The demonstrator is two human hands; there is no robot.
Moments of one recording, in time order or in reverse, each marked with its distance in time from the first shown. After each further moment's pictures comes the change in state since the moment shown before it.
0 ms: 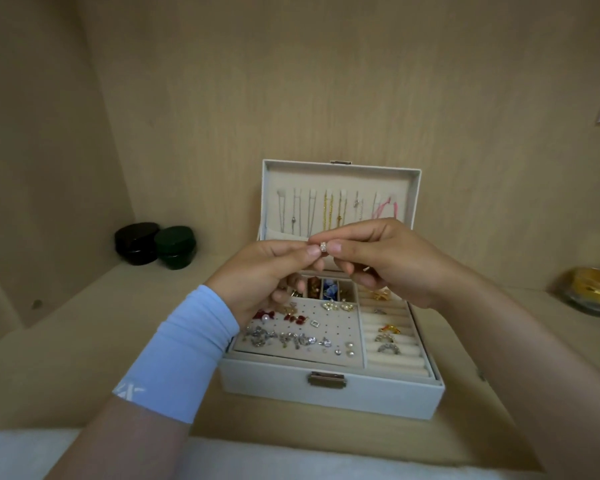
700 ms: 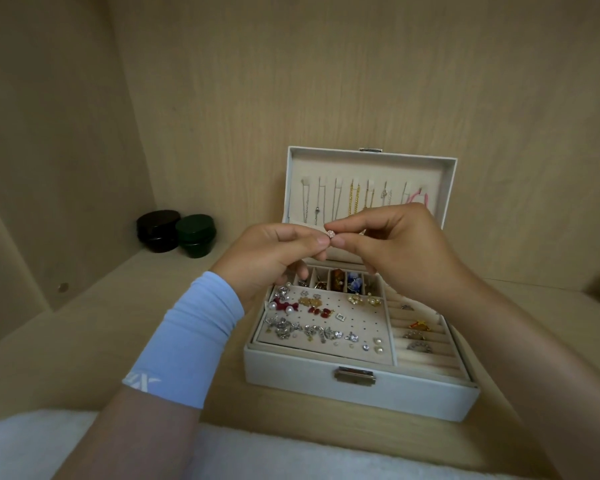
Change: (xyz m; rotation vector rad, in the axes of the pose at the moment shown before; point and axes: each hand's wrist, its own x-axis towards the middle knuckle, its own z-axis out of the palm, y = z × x) left_hand -0.006 0.004 -0.019 0.181 0.170 0.065; right_hand 0.010 0.009 0.024 -0.339 0.273 -0.287
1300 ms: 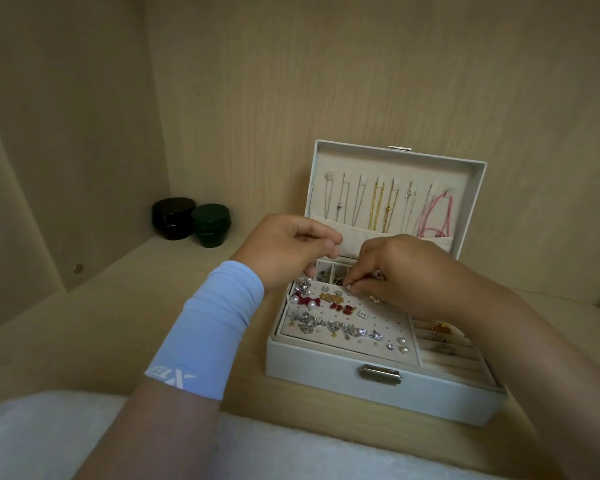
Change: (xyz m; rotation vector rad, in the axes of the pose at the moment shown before) left_hand 0.002 -0.009 -0.013 0.156 0.058 0.066; right_hand 0.005 0.008 0.009 -0.828 -0.478 -0.088
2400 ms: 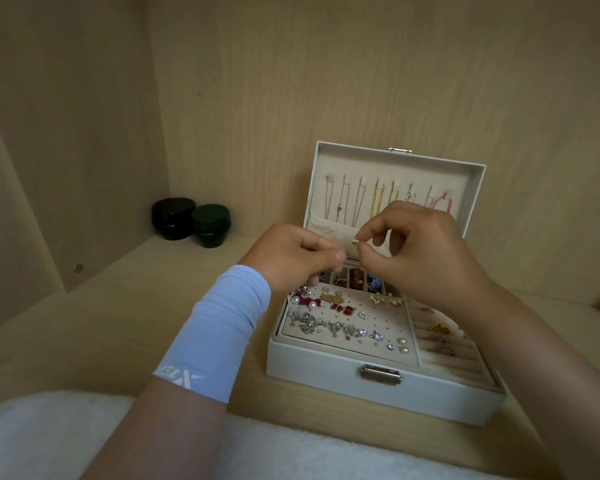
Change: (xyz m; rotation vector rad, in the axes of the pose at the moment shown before) left_hand -0.002 -0.004 0.005 0.050 -0.059 -0.035; right_hand -0.004 -0.006 -0.004 0.237 0.562 0.042
